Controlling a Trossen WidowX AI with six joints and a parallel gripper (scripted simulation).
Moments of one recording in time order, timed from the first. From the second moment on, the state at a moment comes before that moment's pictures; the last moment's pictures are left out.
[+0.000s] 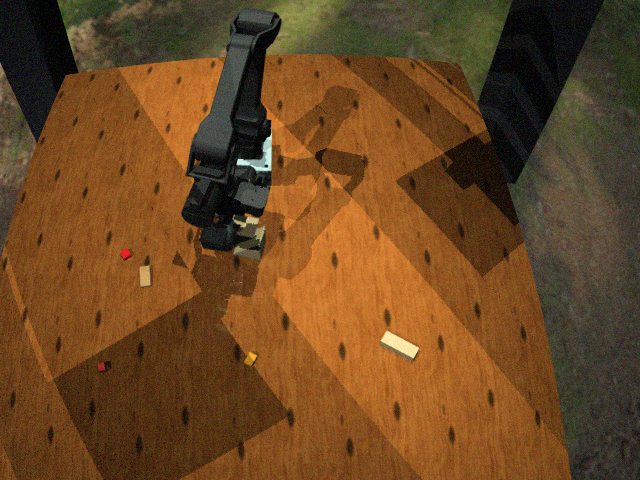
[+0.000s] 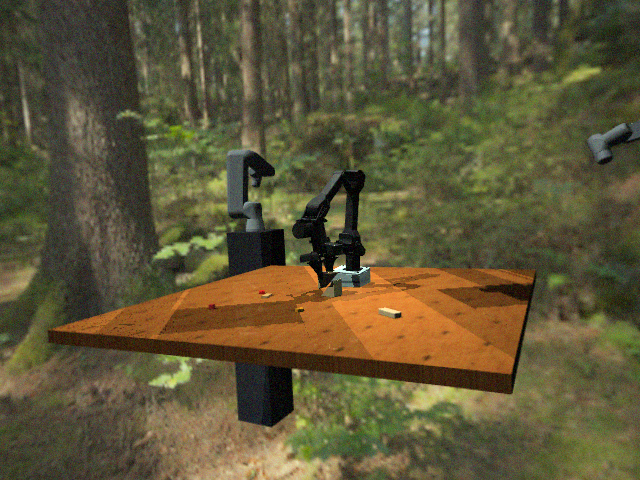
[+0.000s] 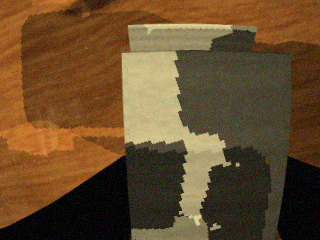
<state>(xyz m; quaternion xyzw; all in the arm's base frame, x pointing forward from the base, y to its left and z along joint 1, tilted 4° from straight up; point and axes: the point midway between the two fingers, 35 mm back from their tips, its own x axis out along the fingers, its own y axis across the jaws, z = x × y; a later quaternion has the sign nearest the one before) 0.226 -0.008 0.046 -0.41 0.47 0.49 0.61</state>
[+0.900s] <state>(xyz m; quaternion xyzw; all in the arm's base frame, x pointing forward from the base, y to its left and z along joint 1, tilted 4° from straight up) 0.226 -0.006 0.041 -0.41 0.46 0.49 0.62</state>
